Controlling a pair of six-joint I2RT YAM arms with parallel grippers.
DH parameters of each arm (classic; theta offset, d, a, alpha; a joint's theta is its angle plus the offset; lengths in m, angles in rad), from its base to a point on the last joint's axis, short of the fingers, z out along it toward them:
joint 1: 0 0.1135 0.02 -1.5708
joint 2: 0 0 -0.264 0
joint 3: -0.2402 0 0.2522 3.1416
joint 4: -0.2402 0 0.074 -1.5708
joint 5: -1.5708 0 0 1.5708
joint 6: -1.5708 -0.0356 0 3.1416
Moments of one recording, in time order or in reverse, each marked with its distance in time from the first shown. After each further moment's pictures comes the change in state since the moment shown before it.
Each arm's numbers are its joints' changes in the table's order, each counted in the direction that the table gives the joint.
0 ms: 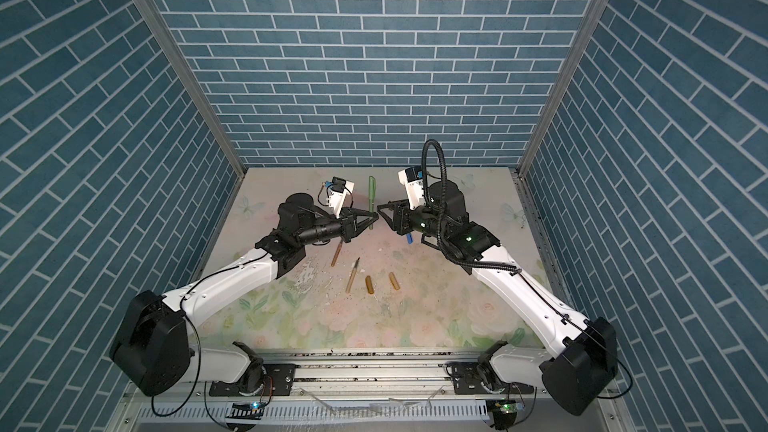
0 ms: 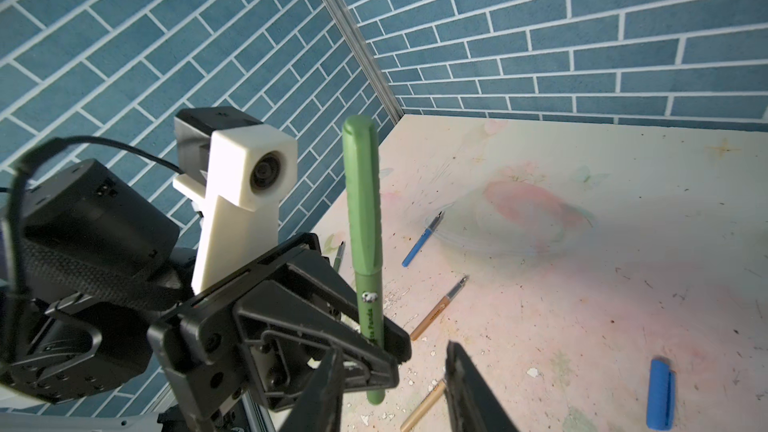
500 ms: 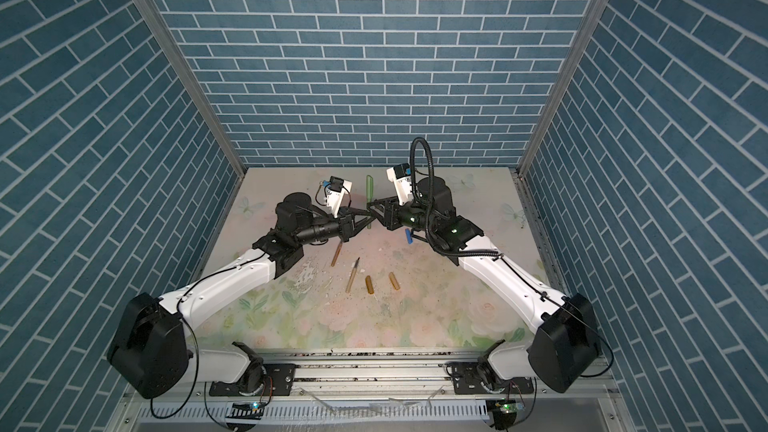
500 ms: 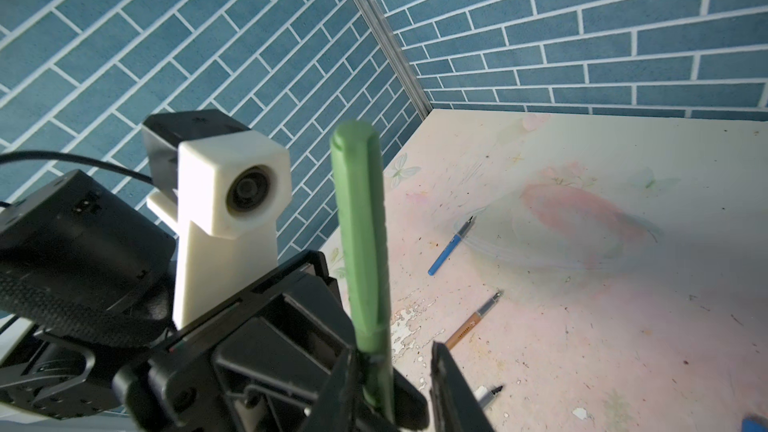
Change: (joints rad) left arm 0.005 -0.015 0.000 -0.025 0.003 -0.005; right arm 0.015 0.110 -0.027 0.107 0.082 -0.045
